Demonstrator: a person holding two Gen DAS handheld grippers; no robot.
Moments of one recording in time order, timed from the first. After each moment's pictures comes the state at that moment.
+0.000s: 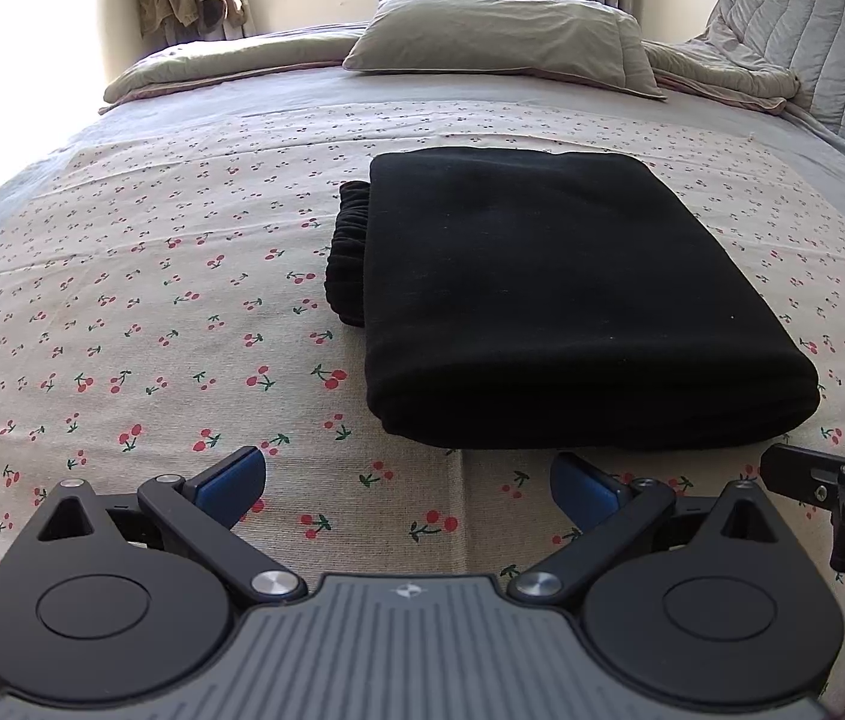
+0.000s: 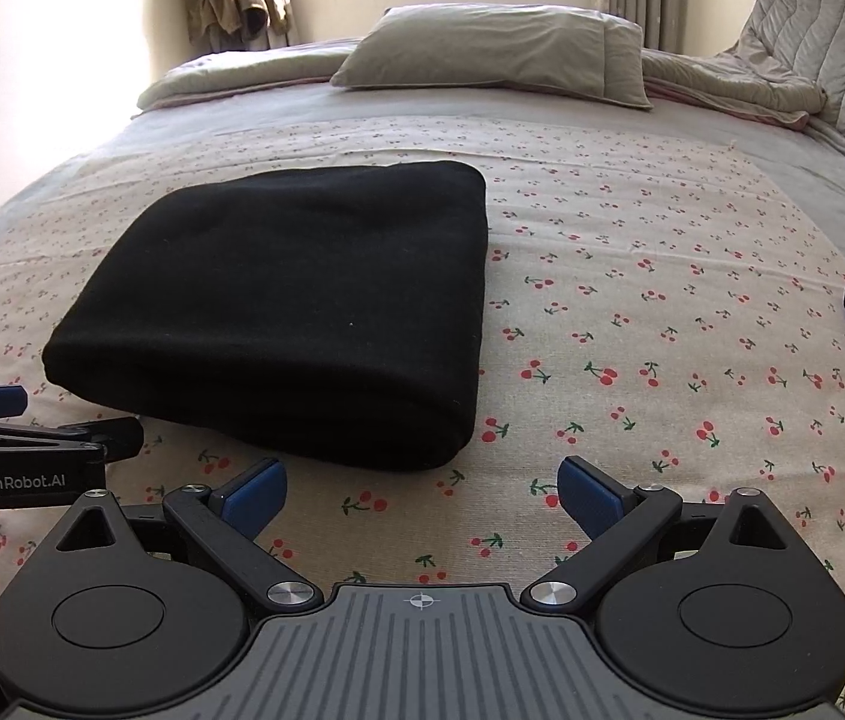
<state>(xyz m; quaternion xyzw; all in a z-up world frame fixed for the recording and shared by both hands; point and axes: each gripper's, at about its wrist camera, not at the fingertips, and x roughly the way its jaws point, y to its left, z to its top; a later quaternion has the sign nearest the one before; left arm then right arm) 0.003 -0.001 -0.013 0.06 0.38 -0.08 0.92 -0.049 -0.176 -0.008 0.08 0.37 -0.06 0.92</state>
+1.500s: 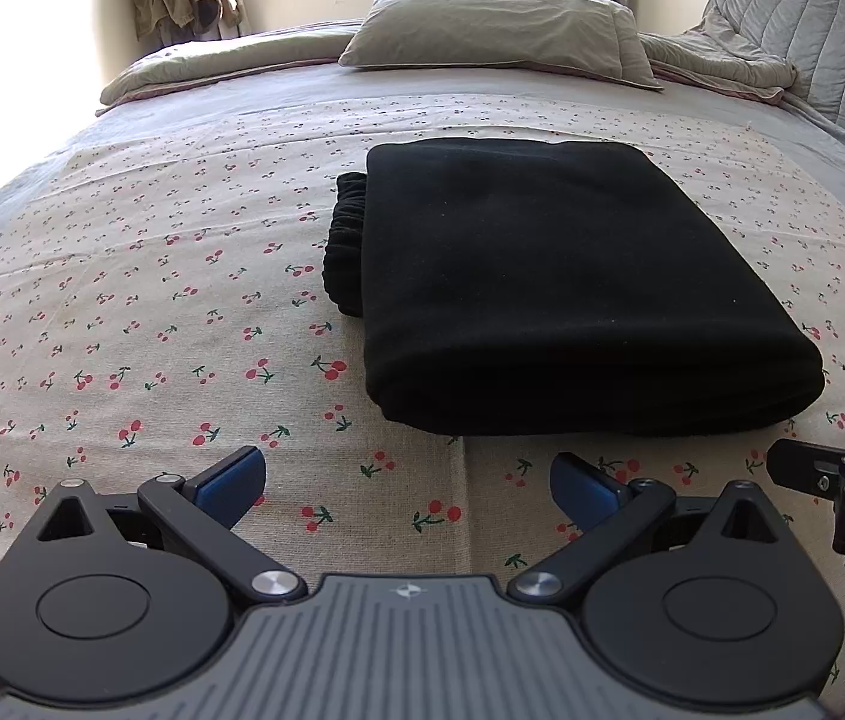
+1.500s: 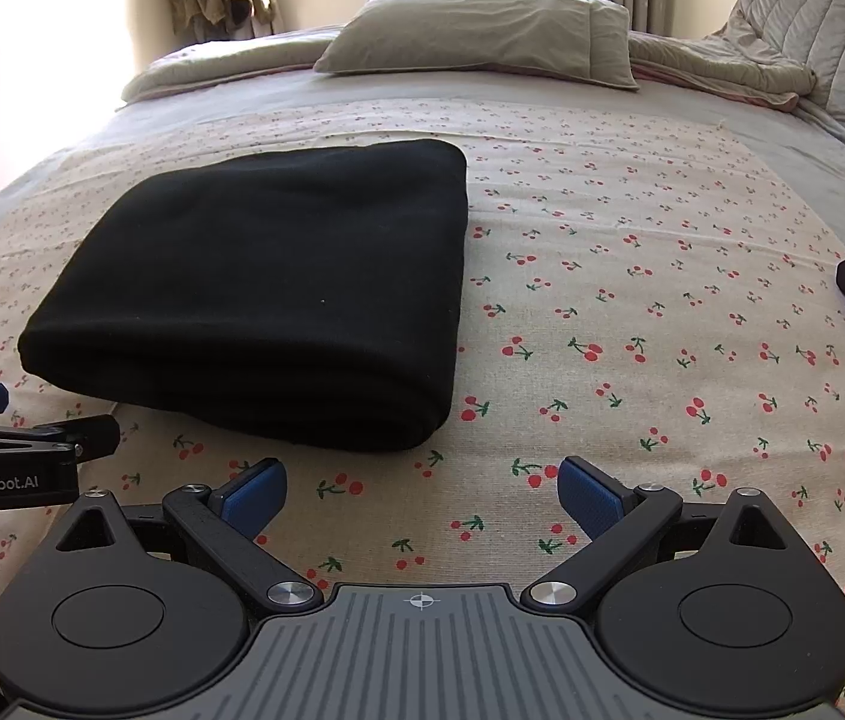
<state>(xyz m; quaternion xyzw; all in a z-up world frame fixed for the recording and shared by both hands) 0.002 -0.003 -0.018 0.07 0.39 -0.08 0.92 -0.049 -0.181 -0.015 0.09 0.39 -0.07 0.92</state>
